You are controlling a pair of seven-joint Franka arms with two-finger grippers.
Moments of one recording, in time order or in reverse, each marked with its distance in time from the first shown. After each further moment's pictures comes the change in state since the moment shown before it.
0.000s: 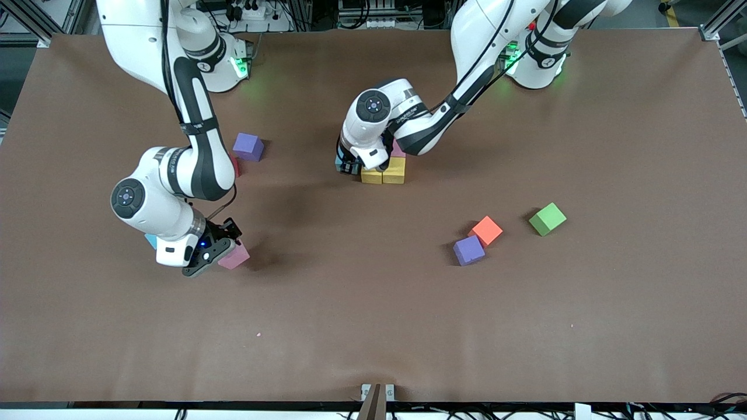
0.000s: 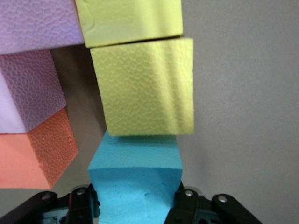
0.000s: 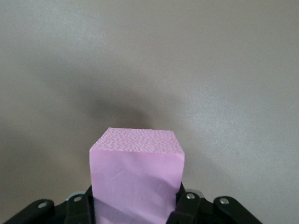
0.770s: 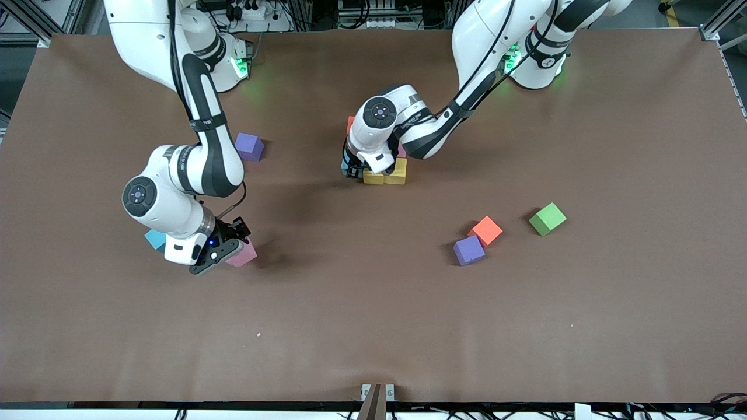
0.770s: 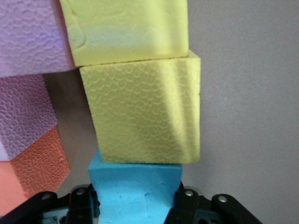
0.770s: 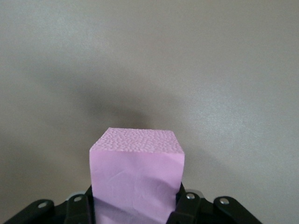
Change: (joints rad) left arm 0.007 0.012 0.013 -0.029 0.000 0.042 0.000; right arm 0.031 0.000 0.000 0.000 0.000 -0.001 0.092
